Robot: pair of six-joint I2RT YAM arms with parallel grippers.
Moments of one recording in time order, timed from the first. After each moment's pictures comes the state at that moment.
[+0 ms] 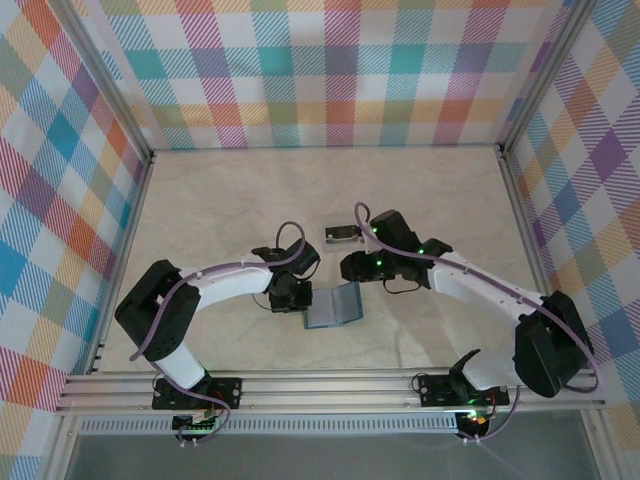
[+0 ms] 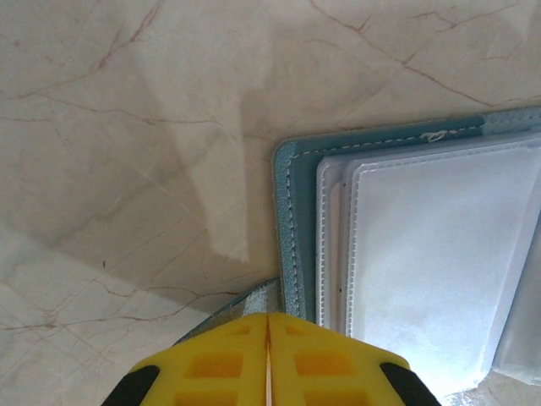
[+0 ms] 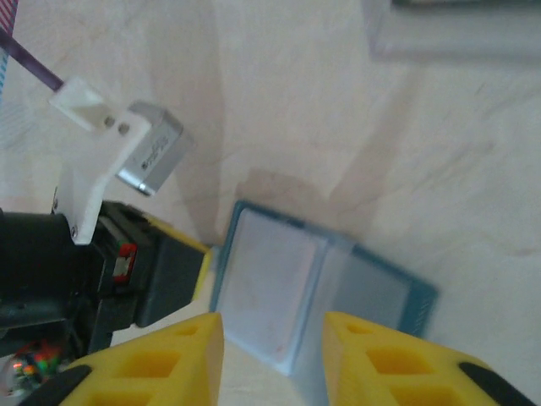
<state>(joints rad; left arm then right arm) -0.76 1.65 0.95 -0.68 0.12 -0.81 0.68 1.37 0.91 -0.46 -0.36 0.53</state>
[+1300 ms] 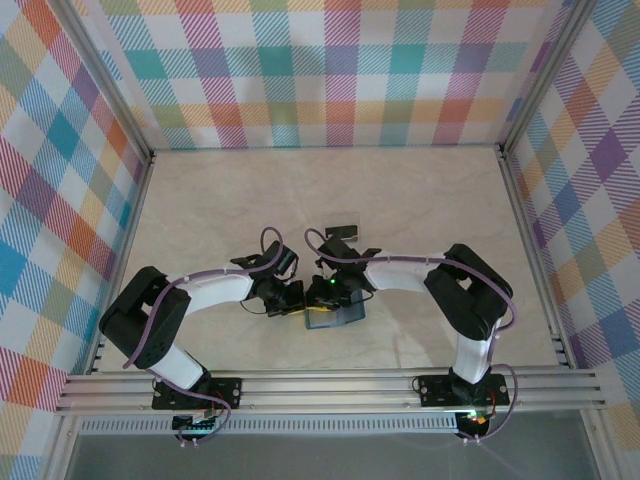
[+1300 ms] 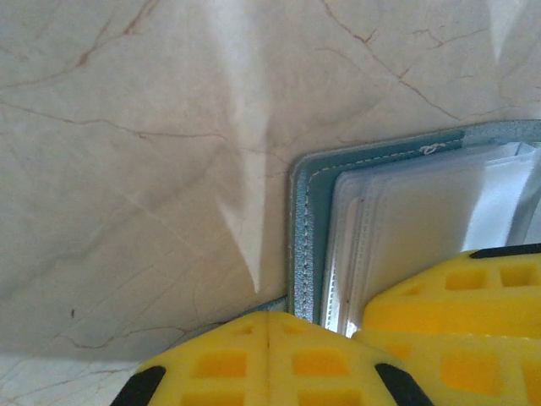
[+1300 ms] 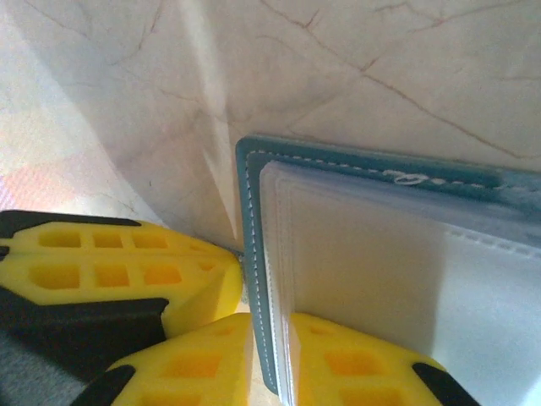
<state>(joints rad) -0.66 1.57 0.75 -0.40 0.35 -0.81 0.87 1.83 1.03 -0.32 -0.45 0.88</state>
